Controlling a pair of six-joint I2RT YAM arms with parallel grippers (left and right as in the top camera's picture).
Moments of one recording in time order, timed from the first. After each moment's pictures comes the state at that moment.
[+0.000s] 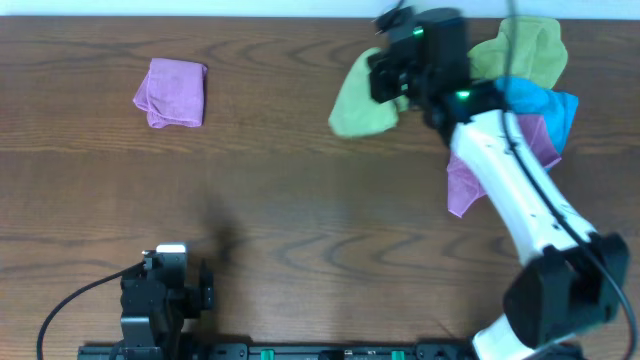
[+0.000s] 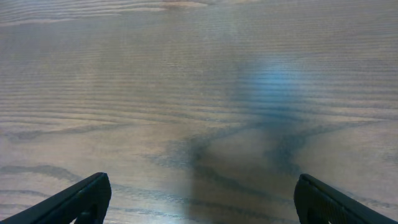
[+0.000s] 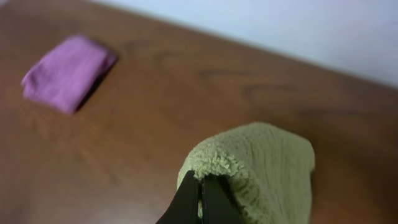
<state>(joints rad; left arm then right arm) -0.02 0.01 0.30 -0.98 -0.11 0.09 0.34 1.78 1.52 -0.42 -0.24 0.03</state>
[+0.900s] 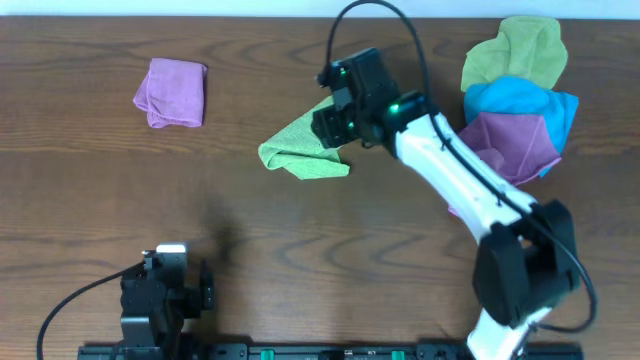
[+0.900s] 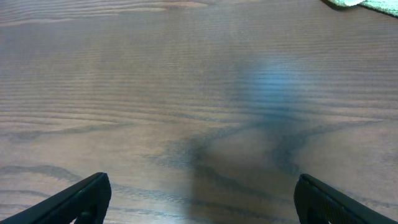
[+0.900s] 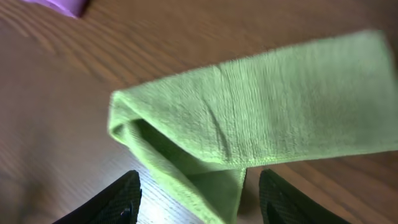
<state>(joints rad) -0.02 0.01 0.30 -0.98 -0.11 0.09 0.47 1.93 1.53 -0.60 -0.24 0.13</state>
